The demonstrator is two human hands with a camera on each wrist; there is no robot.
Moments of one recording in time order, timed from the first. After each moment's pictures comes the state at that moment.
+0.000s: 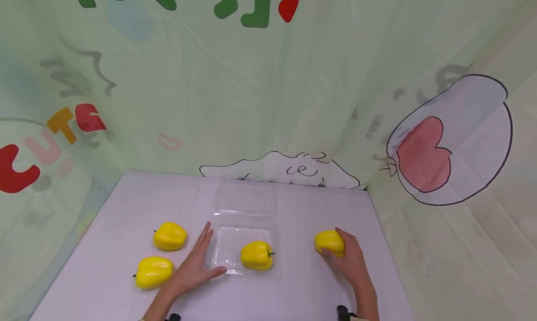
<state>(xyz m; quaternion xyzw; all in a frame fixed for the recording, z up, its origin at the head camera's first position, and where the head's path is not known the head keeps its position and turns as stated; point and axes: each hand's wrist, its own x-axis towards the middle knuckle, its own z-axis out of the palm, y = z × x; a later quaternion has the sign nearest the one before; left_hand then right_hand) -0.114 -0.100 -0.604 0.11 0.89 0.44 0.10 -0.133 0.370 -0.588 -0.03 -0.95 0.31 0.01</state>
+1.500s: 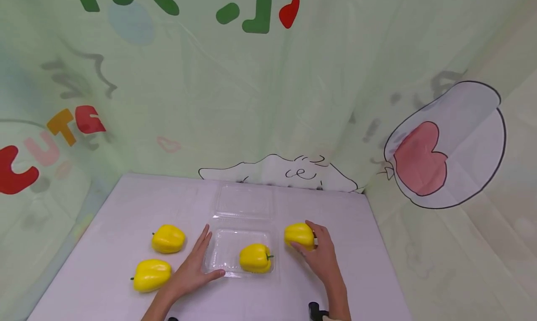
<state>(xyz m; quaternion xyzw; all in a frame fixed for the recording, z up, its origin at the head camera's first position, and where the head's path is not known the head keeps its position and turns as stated) -0.115 -0.101 -0.607 0.11 0.89 0.43 0.10 -0.140 0.283 -0.561 -0.02 -0.93 0.36 0.07</state>
